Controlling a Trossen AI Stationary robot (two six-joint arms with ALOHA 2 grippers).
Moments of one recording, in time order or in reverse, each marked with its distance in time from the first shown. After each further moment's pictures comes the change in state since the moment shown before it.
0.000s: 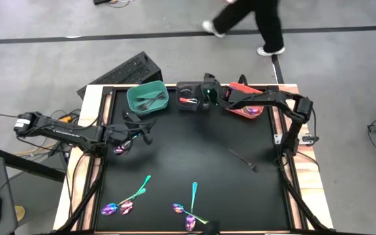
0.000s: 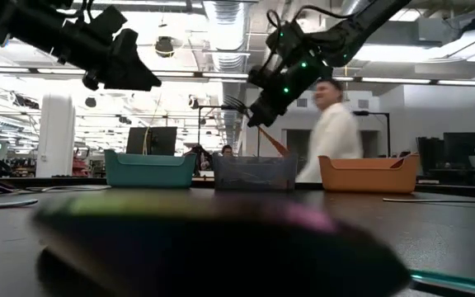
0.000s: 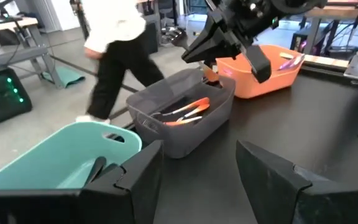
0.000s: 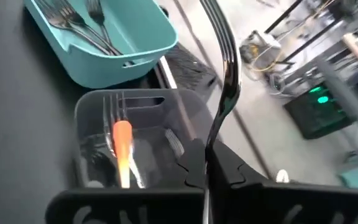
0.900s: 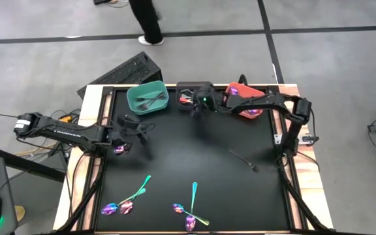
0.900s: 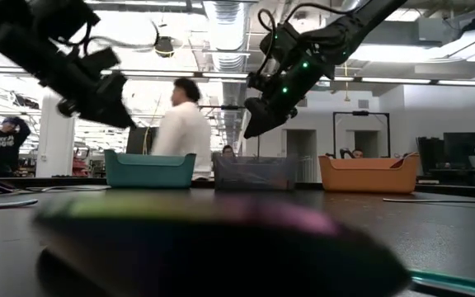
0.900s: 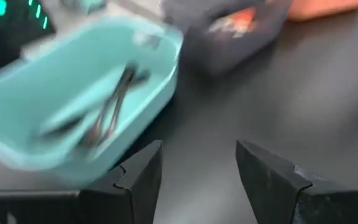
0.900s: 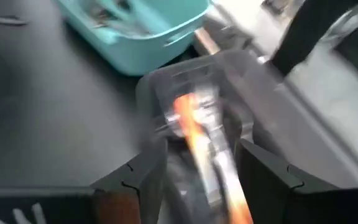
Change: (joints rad) left arm 0.035 0.016 -0.013 -0.396 0.012 -0.342; right arm 0.065 0.011 -0.004 -0.139 -0.008 0.364
